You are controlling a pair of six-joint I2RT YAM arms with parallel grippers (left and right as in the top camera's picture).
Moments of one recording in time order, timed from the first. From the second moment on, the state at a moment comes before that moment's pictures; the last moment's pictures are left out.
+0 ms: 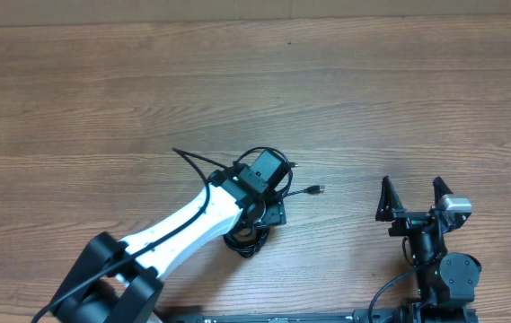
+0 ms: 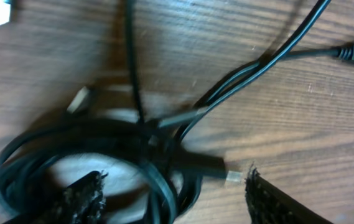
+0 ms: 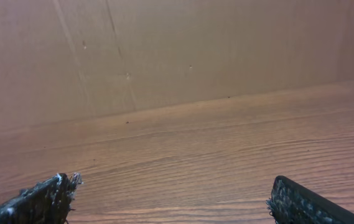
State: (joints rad) left arm -0.73 1.64 0.98 -0.71 0.08 -0.89; right arm -0.03 0.01 0.02 -0.03 -0.07 0.17
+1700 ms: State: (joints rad) left arm -0.42 1.72 1.23 -0.60 0.52 -0.32; right arm -0.03 0.01 0.02 -0.03 -0.07 0.17
